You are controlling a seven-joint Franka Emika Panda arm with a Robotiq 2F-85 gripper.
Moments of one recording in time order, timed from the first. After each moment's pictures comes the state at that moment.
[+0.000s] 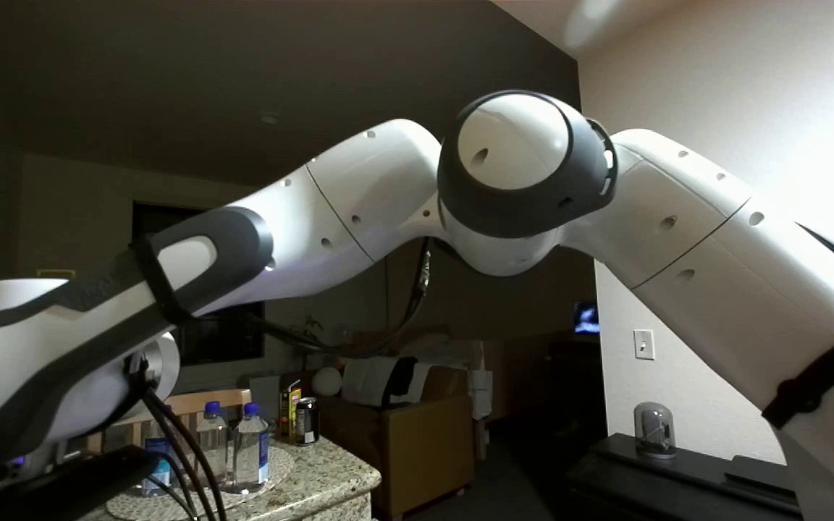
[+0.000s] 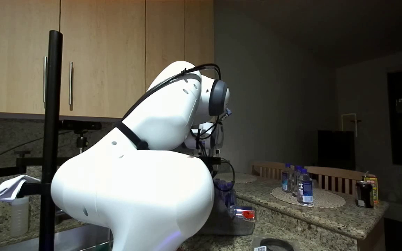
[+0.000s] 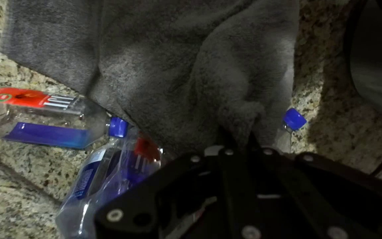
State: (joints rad) arm 0.50 0.66 0.29 -1.48 -0.16 2.26 -0.07
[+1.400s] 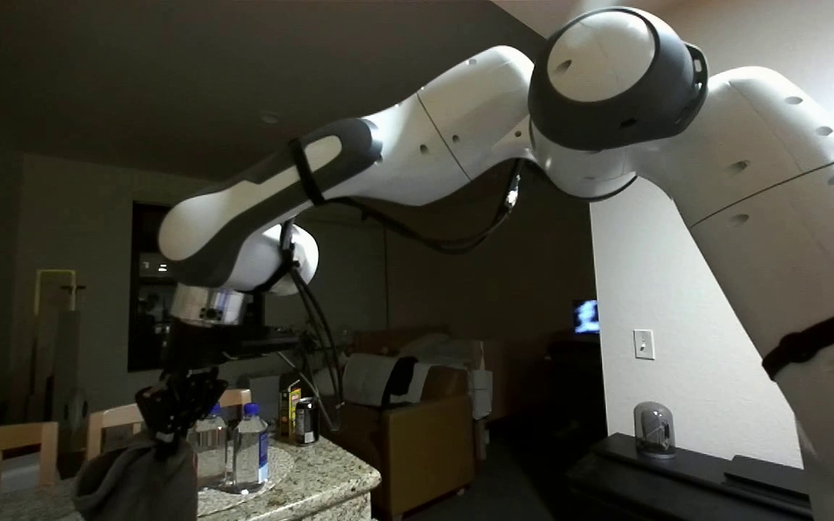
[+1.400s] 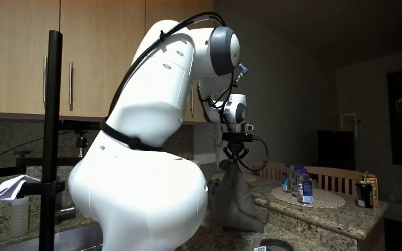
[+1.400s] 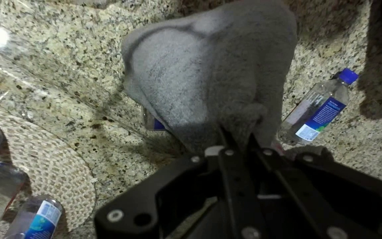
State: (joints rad) arm 0.25 0.32 0.26 -1.71 0.04 2.25 -0.20
